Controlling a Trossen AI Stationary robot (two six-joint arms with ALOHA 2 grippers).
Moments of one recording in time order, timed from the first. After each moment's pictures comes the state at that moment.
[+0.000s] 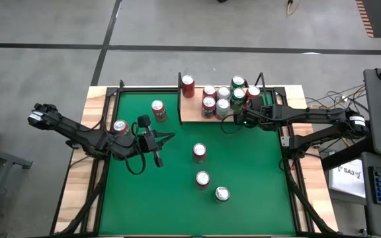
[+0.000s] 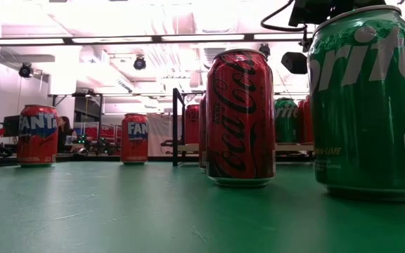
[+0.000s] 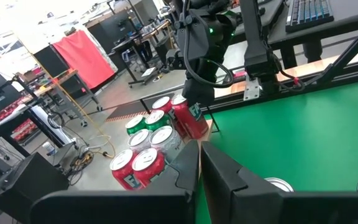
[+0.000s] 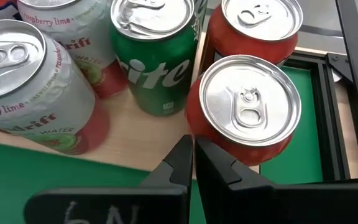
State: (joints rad) left arm -0.37 1.14 0.88 0.09 -0.78 0.30; right arm -0.19 1.21 0.93 -0.93 0.68 1.07
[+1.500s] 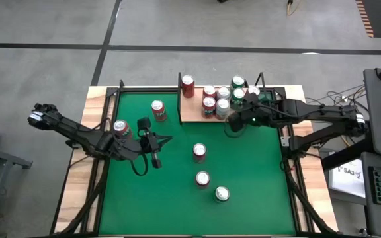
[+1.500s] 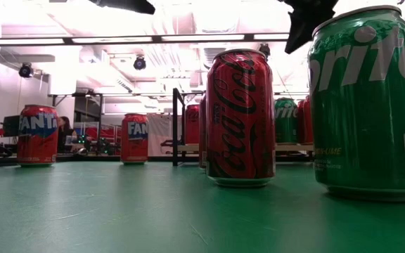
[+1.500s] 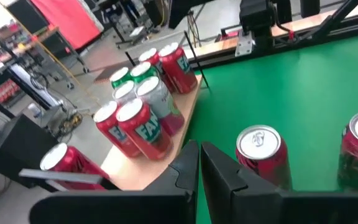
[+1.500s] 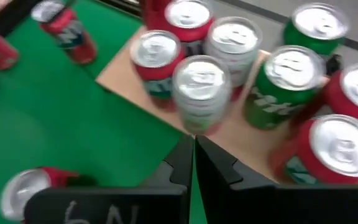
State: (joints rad) left arm -0.37 1.14 0.88 -0.16 -0.77 0.10; right arm -0.05 1.21 1.25 -0.98 0.50 0.81
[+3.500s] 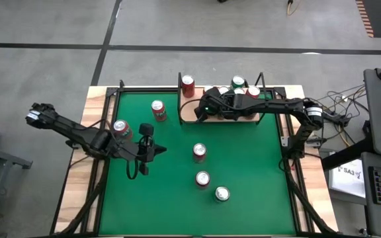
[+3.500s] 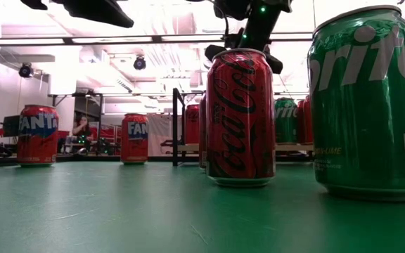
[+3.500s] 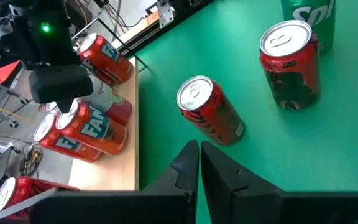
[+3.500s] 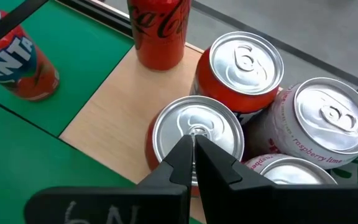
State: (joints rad) left arm -0.38 1.07 0.85 -0.36 -0.51 0.31; right arm -0.22 1.74 1.48 -0.74 0.55 0.65
